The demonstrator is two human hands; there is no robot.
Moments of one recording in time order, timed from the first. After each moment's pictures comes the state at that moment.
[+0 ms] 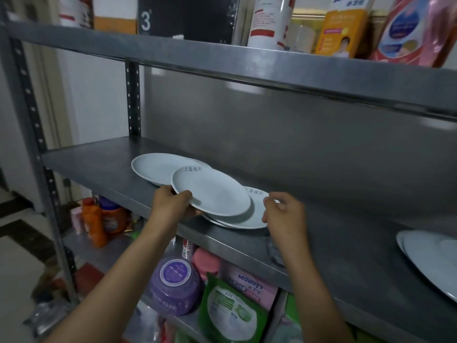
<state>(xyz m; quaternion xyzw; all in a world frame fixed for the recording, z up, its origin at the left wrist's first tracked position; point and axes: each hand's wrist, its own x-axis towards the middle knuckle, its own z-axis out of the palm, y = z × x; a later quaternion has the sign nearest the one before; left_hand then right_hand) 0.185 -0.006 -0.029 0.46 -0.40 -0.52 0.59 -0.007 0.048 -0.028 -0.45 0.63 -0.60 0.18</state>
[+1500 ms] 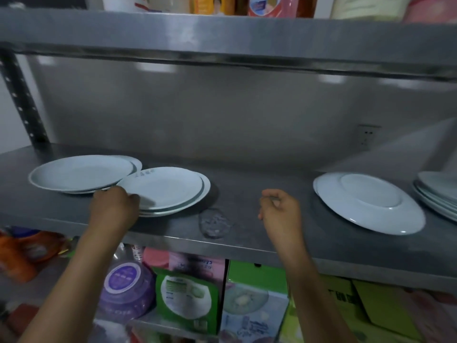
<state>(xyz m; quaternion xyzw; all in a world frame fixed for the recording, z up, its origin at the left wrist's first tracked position) 0.139 -0.019 -0.042 0.66 -0.70 -0.08 0.27 -0.105 0.135 -0.051 -0.34 0.64 -0.67 0.17</state>
